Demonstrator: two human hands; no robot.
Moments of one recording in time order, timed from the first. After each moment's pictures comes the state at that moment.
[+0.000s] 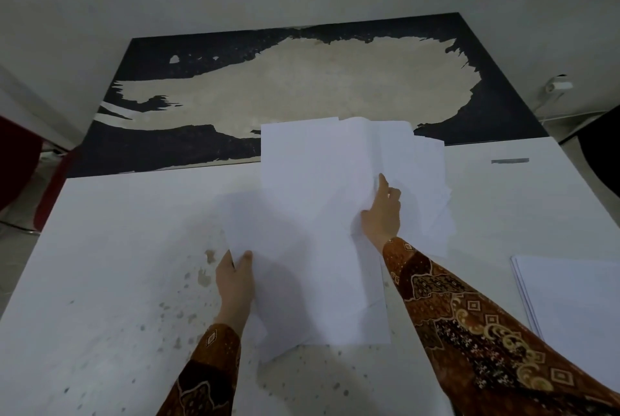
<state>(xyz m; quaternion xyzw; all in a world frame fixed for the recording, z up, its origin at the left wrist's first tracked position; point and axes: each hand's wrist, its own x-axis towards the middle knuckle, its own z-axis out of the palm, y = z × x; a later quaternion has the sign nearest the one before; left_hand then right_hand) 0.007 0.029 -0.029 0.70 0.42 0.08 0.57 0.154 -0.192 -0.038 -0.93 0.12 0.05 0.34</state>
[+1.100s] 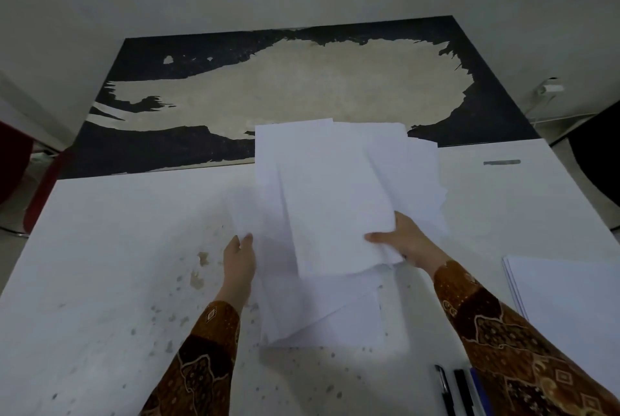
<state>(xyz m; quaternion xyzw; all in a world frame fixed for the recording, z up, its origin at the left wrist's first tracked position) 0.040 0.022 -0.018 0.64 0.42 -0.01 0.64 0.129 -0.264 -0.019 -0.72 0.09 0.29 0.63</state>
